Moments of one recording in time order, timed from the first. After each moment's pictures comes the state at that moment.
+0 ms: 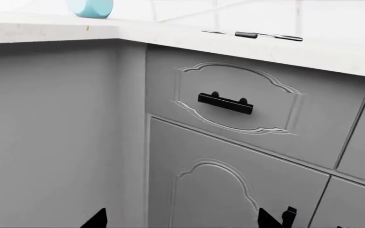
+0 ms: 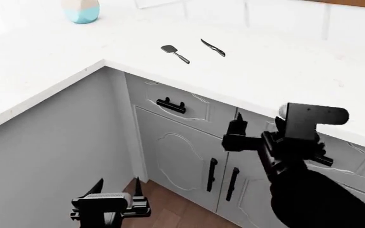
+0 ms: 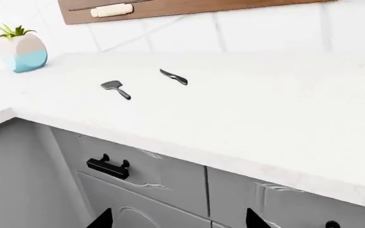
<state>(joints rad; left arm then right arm) -0.01 -0.13 0.14 -0.10 -0.22 0.05 -0.11 0.51 0.16 0.05 -0.61 0.63 1.21 0.46</state>
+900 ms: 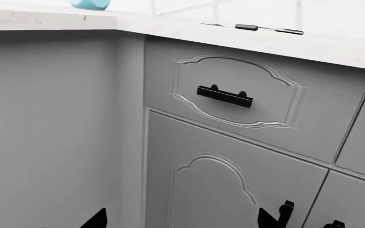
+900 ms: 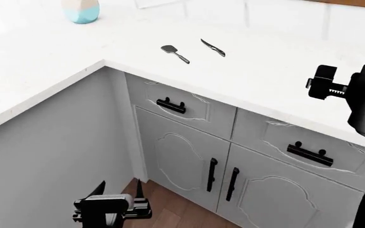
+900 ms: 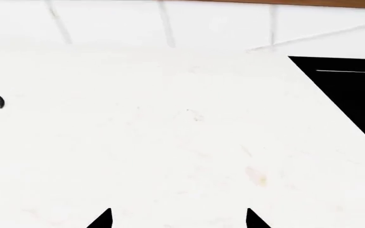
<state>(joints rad) -0.02 -0.14 0.18 -0.14 -0.25 0.08 -0.13 1.09 0.45 0.13 -0.07 0.77 1.48 0.80</state>
